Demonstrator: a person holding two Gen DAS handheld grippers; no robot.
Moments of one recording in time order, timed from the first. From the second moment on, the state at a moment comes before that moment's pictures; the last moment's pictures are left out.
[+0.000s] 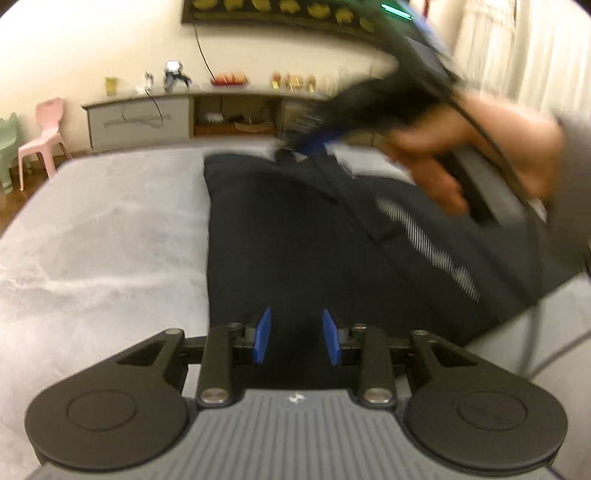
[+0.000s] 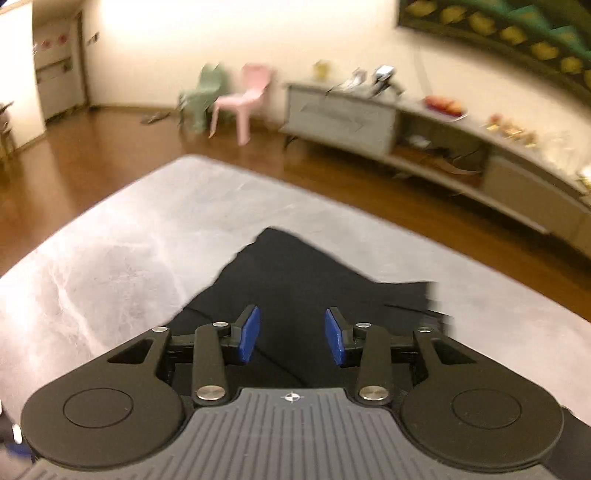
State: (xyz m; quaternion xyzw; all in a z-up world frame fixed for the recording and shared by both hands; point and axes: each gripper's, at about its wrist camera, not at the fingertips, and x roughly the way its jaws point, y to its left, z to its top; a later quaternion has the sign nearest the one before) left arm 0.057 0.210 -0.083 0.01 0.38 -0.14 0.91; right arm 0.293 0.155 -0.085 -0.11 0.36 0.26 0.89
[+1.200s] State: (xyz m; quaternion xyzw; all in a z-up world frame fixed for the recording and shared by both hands) left arm 0.074 0.234 -0.086 -0.08 0.40 -0.05 0.91; right arm 0.177 0.029 -0.150 -0.01 0.39 0.23 0.89
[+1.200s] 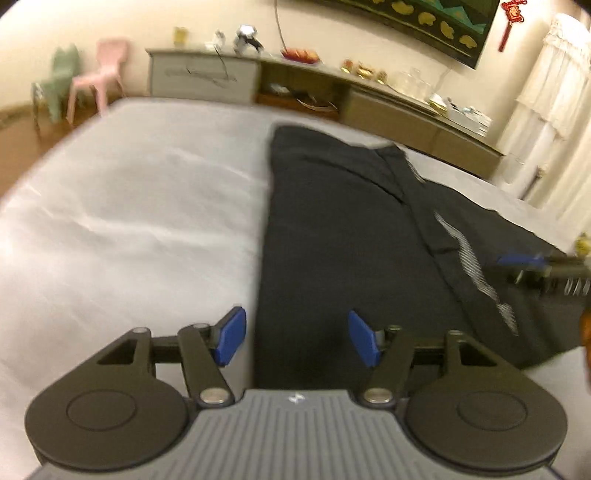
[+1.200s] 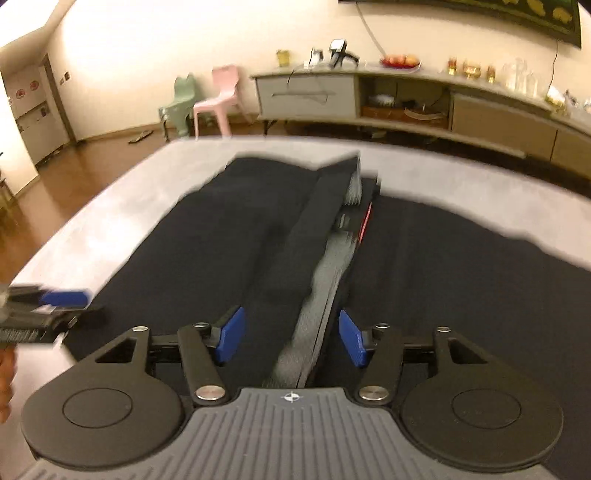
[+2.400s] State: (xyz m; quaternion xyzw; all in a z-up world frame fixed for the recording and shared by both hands) left arm -0.001 0.197 -0.010 -0.04 0.36 0.13 0.93; right arm 0.081 -0.422 -0.172 0.13 0.36 -0.07 0.92
